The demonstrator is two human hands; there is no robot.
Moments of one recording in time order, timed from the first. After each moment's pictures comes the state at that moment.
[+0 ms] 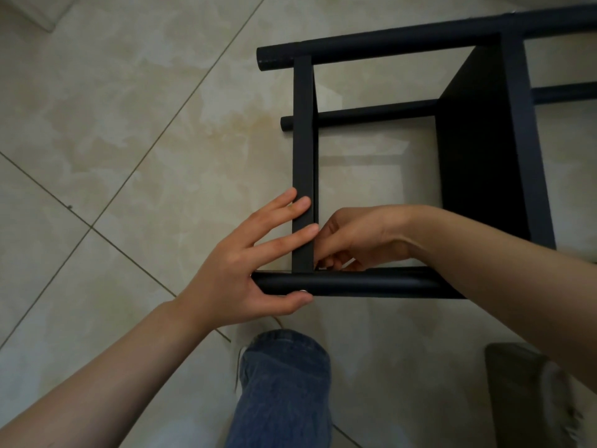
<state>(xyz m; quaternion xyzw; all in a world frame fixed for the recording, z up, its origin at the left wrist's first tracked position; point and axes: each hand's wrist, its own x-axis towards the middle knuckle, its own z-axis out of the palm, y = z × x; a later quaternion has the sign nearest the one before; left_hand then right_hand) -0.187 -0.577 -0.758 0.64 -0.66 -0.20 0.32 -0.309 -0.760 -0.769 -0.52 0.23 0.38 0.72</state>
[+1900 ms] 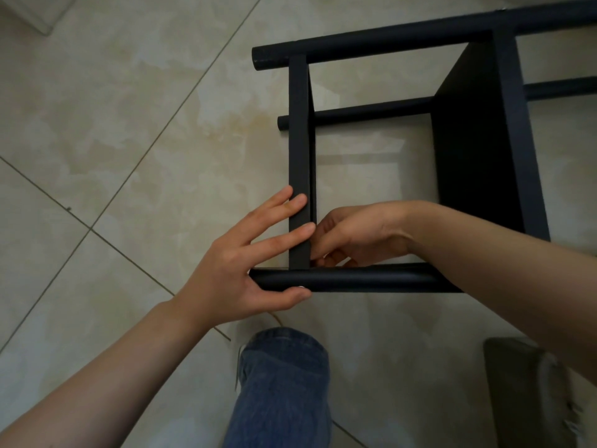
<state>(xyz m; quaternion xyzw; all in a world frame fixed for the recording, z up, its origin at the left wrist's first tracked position) -0.187 -0.576 -0.758 0.64 -0.66 -0.19 0.33 -0.310 -0.758 -0.766 -0.51 0.22 0.38 0.74</state>
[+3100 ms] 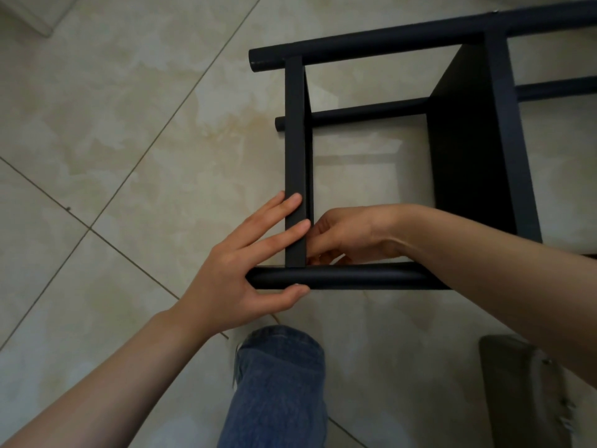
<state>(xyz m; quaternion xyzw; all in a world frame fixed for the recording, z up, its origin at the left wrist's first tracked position) -0.199 -0.568 -0.752 0.67 -0.63 -0.22 0.34 -0.311 -0.751 -0.768 -0.55 0.22 0.35 0.72</state>
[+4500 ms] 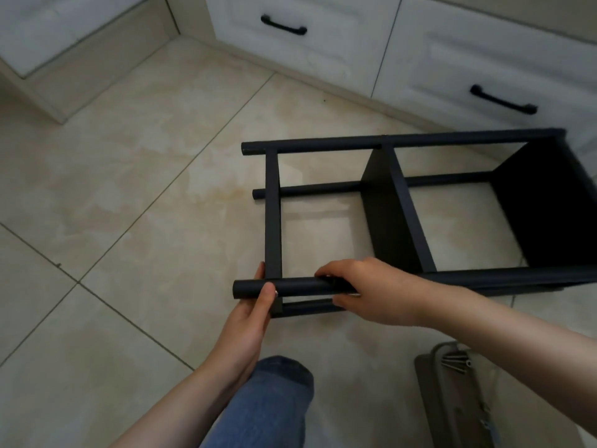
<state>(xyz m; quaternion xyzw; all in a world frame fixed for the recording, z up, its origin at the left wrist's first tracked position) -0.268 -0.570 -0.737 0.64 -0.11 -0.51 0.56 -0.401 -0.744 -0.670 -0.88 0.23 0.20 0.37</state>
